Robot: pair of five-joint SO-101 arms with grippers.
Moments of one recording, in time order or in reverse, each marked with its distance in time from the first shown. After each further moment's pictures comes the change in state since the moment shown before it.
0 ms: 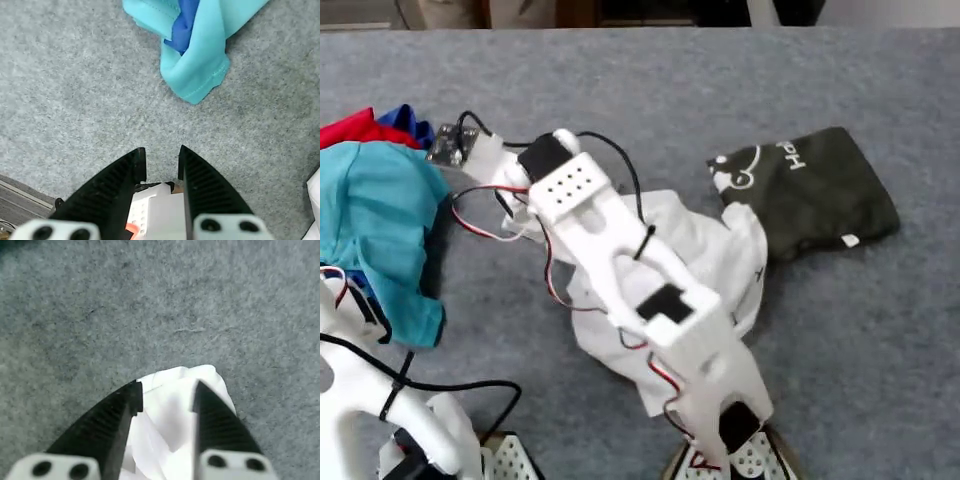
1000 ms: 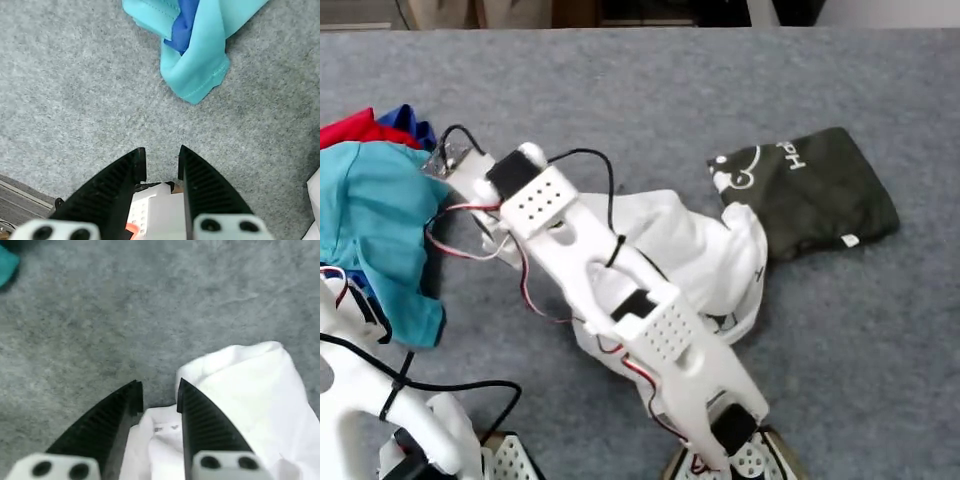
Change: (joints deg) left arm 0.0 0.0 0.0 0.0 0.0; right arm -3.6 8.7 -11.5 12.5 -15.8
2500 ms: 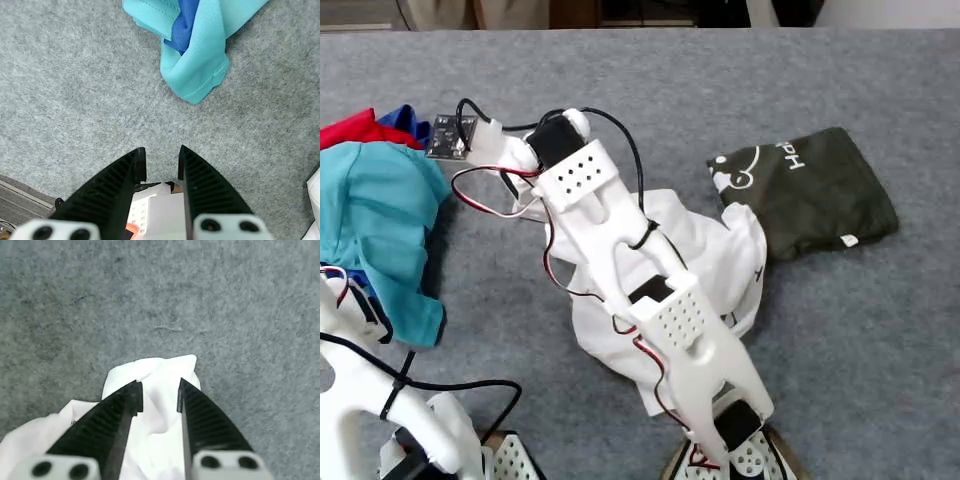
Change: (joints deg) left arm 0.0 0.0 0.0 0.0 0.0; right arm 5.7 -0.1 -11.5 -1.0 27.6
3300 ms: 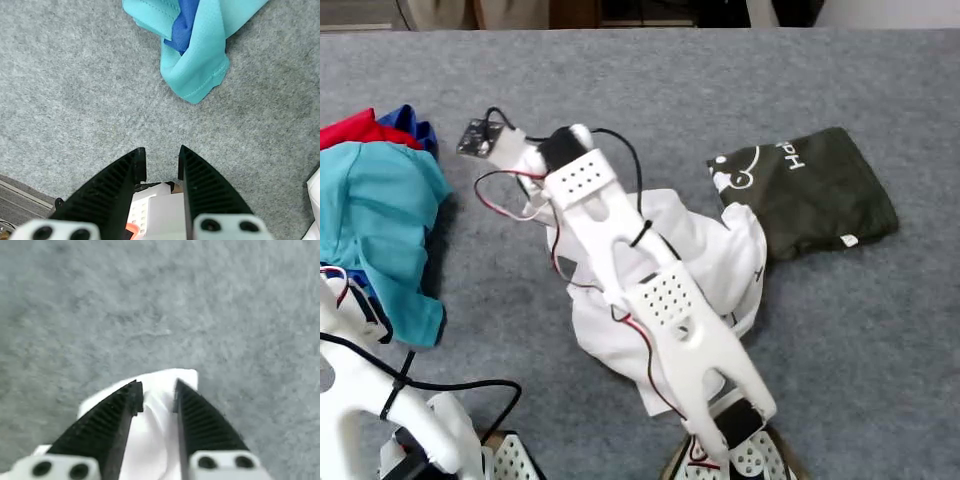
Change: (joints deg) left arm 0.0 0.0 0.0 0.0 0.0; right arm 4.1 16.4 -6.2 -5.9 -7.2
